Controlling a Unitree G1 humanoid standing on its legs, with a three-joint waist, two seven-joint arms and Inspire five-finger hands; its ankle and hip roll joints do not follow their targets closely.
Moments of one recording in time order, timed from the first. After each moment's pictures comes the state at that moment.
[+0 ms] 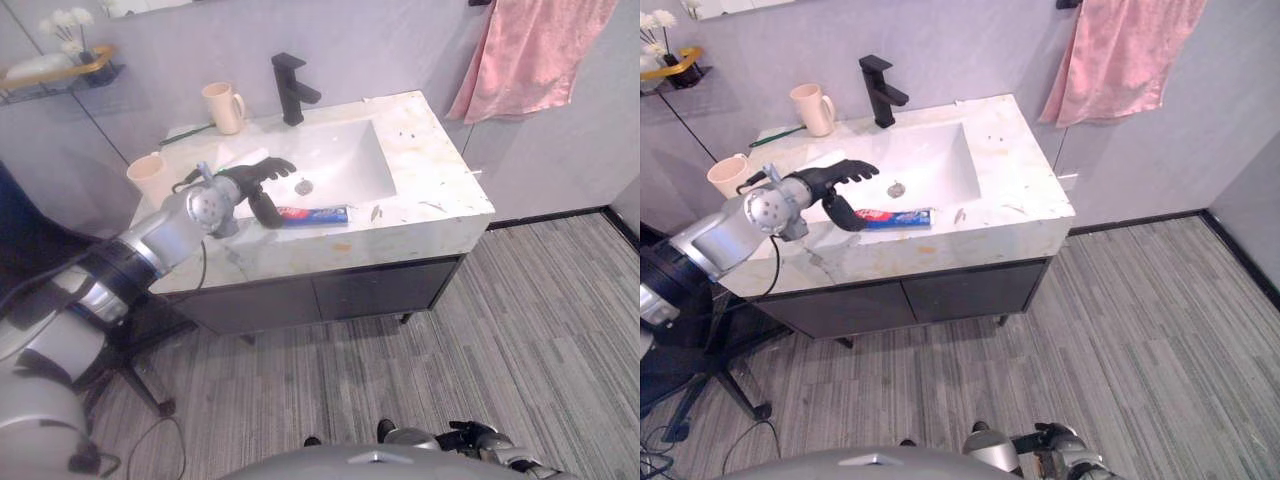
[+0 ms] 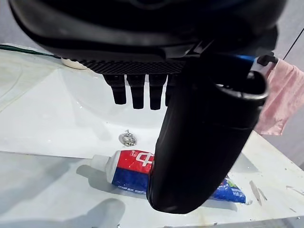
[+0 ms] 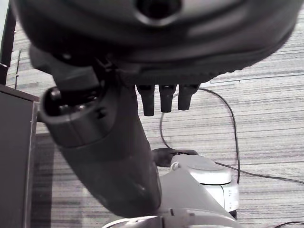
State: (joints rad) left arm -0.93 0.88 -0.85 0.23 -0.09 0.33 -0.16; right arm -0.05 -0.31 0.28 1.24 0.24 0.14 -0.05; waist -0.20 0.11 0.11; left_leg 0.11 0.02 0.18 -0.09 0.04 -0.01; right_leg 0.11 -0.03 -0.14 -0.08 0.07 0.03
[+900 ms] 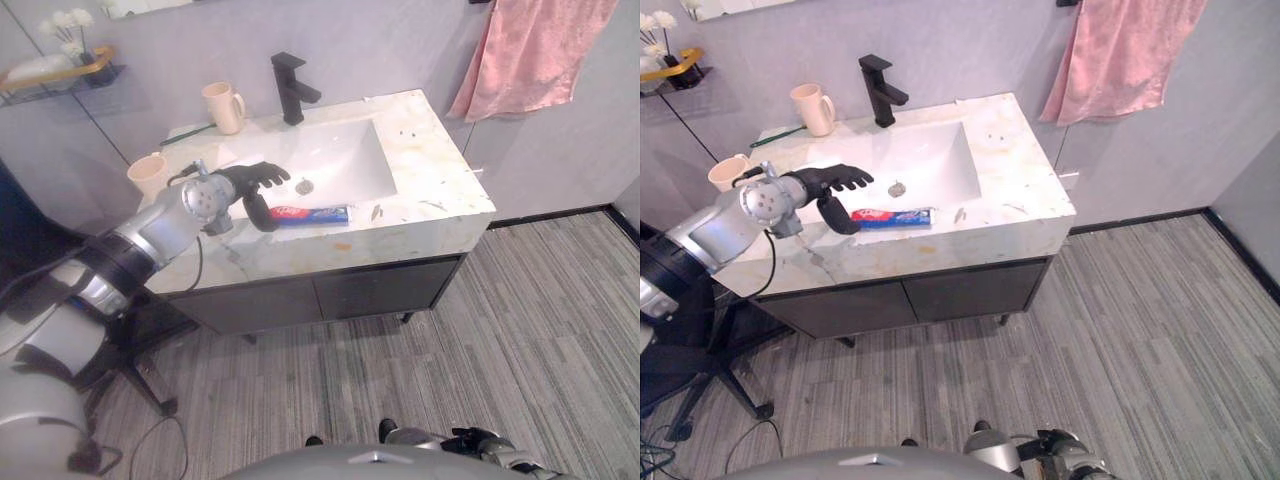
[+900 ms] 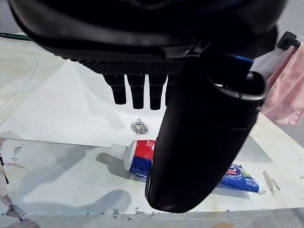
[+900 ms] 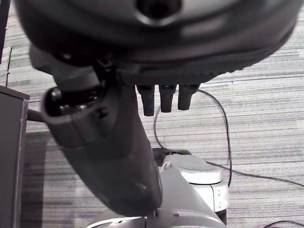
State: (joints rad) left arm -0.94 0.88 -0.85 0.27 -0.07 0.35 -0.26; right arm -0.05 -0.31 0.28 1.25 0.24 0.15 -0.05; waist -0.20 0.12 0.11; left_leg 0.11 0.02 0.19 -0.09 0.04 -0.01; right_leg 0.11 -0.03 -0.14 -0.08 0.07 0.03
